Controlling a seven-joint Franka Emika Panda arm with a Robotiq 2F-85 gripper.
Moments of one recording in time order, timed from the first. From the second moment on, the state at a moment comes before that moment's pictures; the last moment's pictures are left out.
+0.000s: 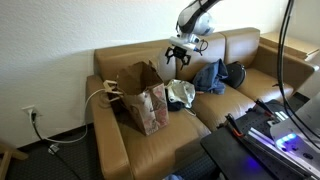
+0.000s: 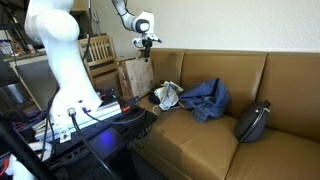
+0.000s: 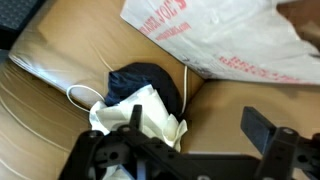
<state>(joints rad) 0.14 0.53 0.12 -1.97 0.33 2.55 0.87</state>
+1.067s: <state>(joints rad) 0.28 0.99 -0.16 -1.51 0.16 2.47 1.49</state>
